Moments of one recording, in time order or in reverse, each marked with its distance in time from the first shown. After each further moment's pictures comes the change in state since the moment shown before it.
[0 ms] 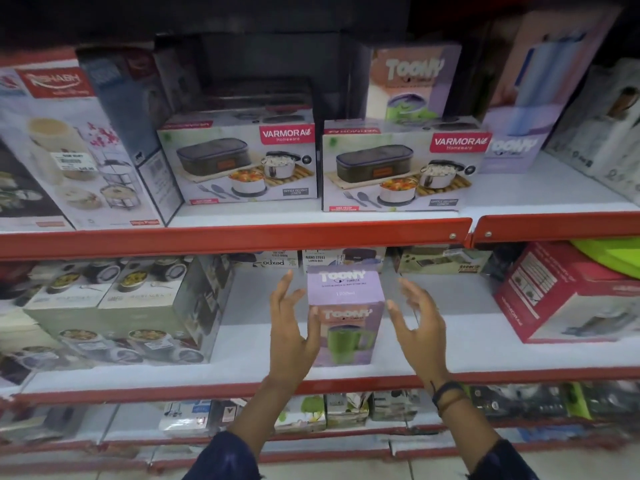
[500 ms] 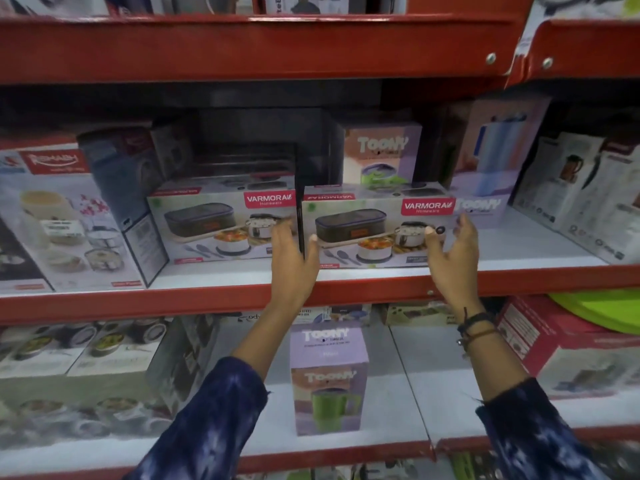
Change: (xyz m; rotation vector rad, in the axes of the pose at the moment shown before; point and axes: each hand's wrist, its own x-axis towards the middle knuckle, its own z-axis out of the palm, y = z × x) left_hand 0.184 0.059 0.028 -0.024 0.001 -0.120; right_hand 0.182 -0.058 -0.069 -0.026 0.241 0.056
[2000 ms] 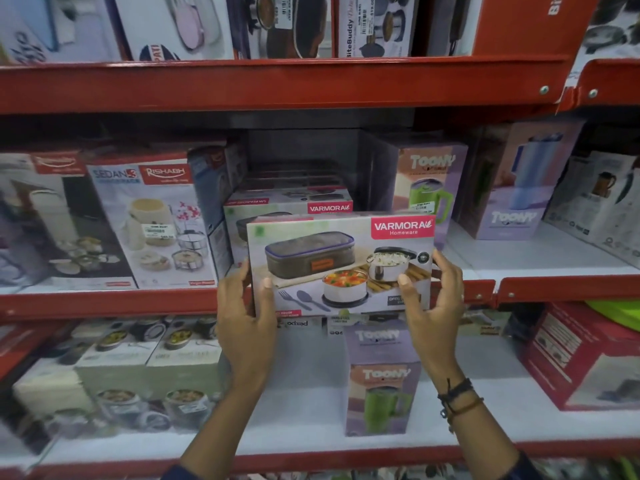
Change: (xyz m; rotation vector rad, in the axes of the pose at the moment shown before) left_hand -0.070 -0.031 -0.156 0.040 0.397 0.002; right_hand -0.140 -0.086 0.063 0.230 0.094 -0.262
